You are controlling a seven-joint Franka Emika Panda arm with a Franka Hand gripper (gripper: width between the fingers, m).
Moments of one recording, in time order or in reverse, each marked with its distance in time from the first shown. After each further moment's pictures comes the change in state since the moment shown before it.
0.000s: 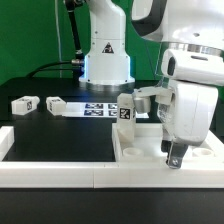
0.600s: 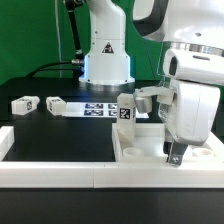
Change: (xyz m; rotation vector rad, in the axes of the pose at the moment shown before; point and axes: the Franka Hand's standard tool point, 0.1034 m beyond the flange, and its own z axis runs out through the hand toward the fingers) arm 0.002 0.000 0.000 0.000 0.001 -0.003
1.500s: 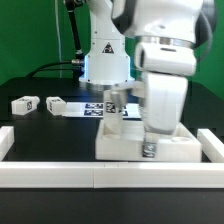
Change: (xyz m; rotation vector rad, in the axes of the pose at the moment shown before) arm -0.023 -0.011 -0.001 -0.021 0.035 0.005
